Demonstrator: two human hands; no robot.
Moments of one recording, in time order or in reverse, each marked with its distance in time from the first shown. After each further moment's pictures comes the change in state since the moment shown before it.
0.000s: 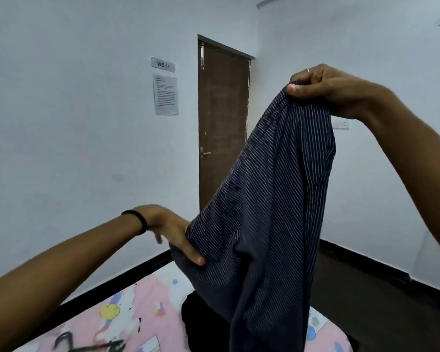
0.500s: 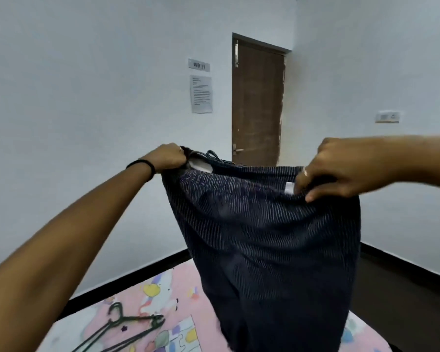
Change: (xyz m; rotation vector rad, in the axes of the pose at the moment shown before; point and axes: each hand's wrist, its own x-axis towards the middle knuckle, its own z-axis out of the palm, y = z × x) left_hand -0.095 -0.027 -0.051 -0.235 1.012 -0.297; right_hand -0.058 -0.016 0.100 -1.199 -0.542 -0.215
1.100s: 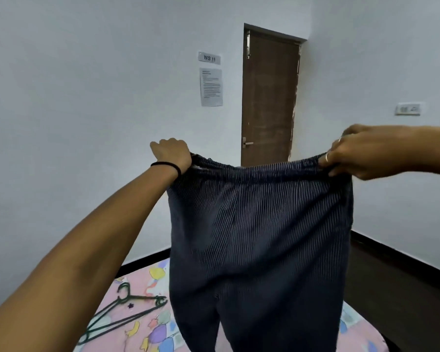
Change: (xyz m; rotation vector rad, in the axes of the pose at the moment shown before) left_hand -0.015 0.039 0.037 0.575 0.250 -0.234; right_hand -0.049 0.054 0.032 -0.322 -0.125 0.164
